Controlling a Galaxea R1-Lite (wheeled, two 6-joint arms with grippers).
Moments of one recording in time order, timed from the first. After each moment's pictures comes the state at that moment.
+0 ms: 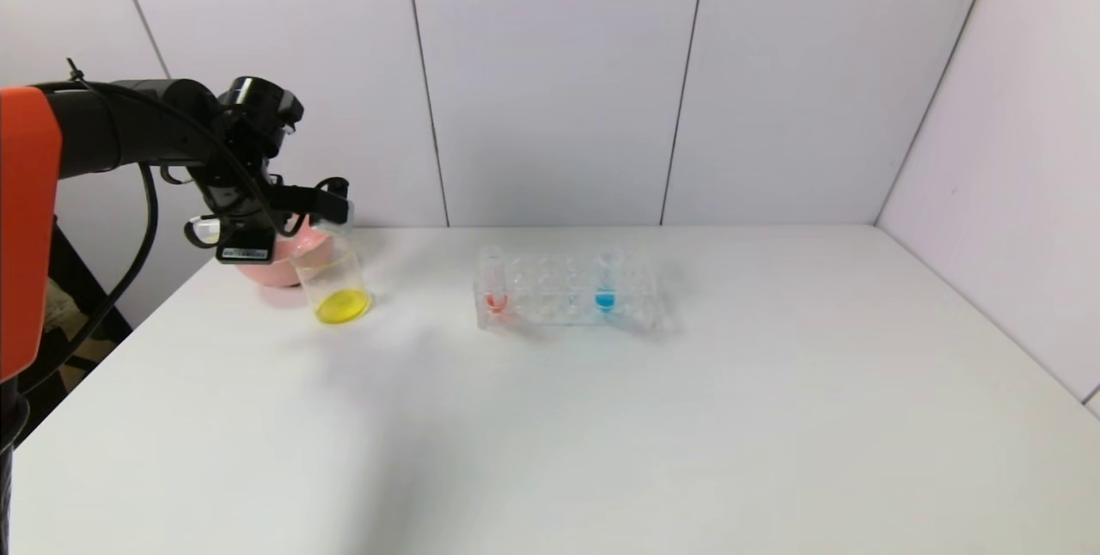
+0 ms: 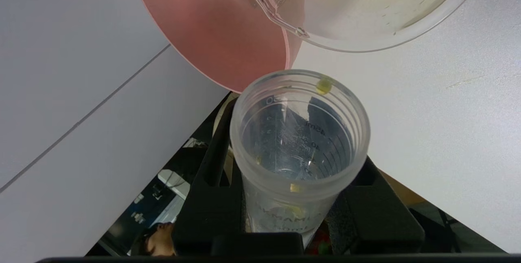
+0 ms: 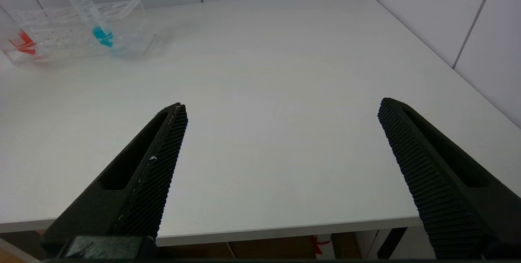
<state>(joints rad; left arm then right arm) -0.02 2.18 -2.02 0.74 0.40 1.41 0.00 0.00 0.00 0.00 -0.04 0.09</state>
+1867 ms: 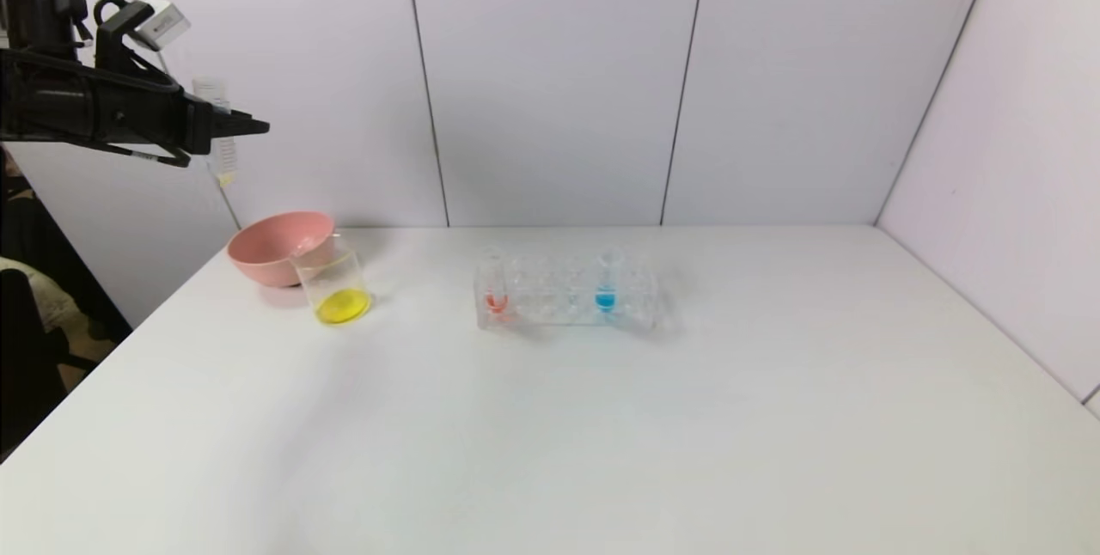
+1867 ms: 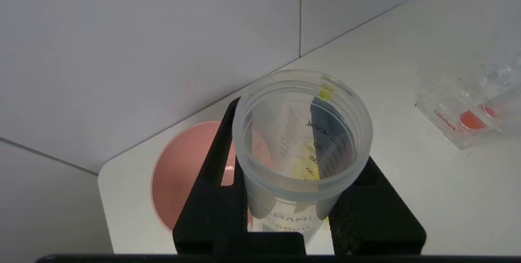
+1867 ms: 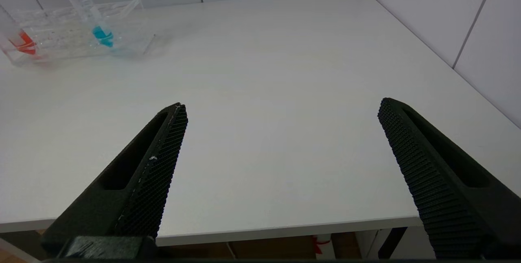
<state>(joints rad) 0.27 2.03 -1.97 0.32 -0.70 0.39 0.00 0.00 0.00 0.00 -0.04 0.09</state>
